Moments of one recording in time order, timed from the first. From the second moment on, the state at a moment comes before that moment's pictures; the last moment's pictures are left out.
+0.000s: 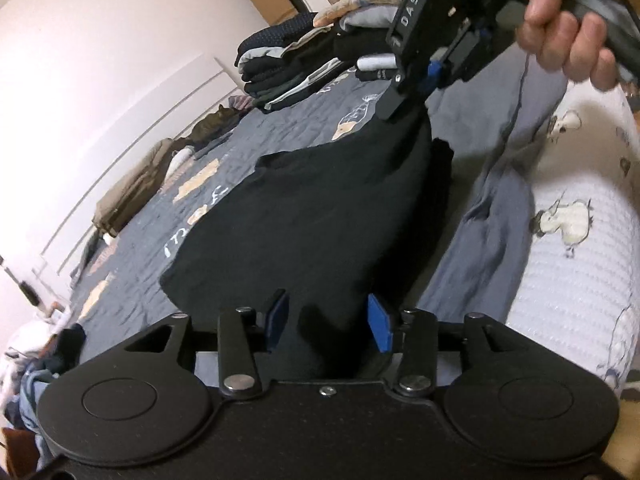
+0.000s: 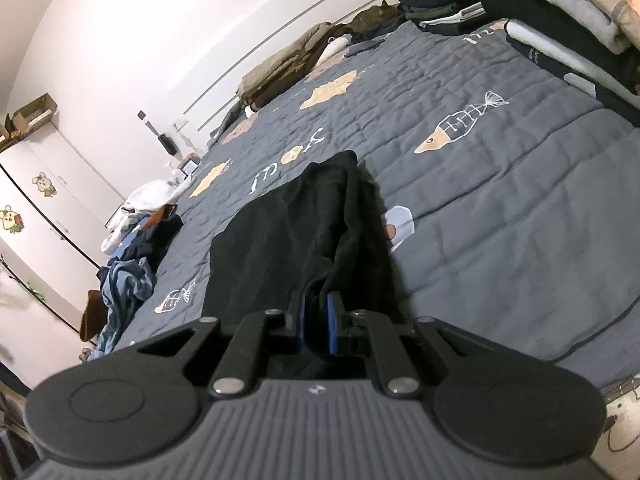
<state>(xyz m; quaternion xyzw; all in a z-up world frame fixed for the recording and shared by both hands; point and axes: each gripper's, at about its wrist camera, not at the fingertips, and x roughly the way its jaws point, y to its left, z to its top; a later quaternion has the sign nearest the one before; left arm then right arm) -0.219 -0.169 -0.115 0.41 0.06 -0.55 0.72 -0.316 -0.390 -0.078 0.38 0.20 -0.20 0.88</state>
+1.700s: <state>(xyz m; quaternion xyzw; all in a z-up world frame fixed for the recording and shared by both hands) -0.211 -0.159 -0.129 0.52 0.06 -0.48 0.70 -0.289 -0.374 -0.095 0.22 0.29 -0.24 0.90</state>
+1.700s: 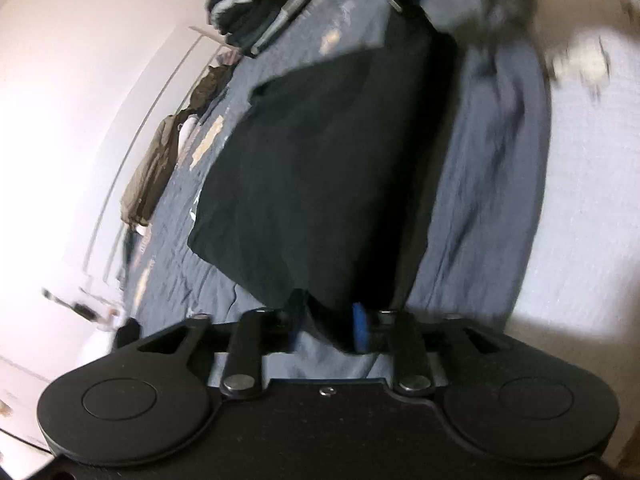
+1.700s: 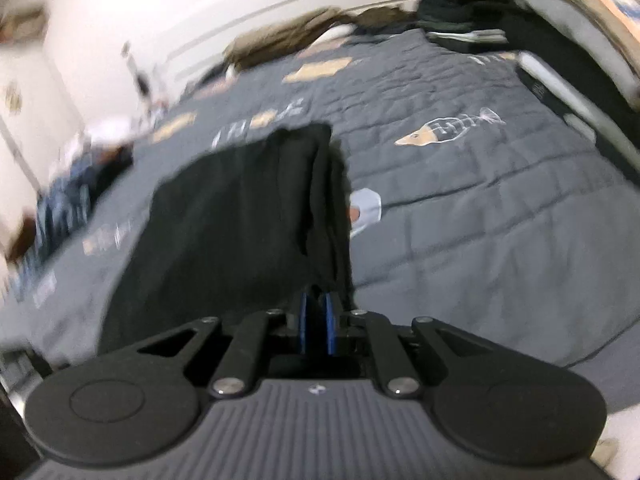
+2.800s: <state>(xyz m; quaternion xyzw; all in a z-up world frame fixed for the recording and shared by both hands) -0.023 -0.232 -0.065 0.01 0.36 -0.56 0.74 -0.209 -0.486 -0.051 0.24 0.28 -0.12 0.92</state>
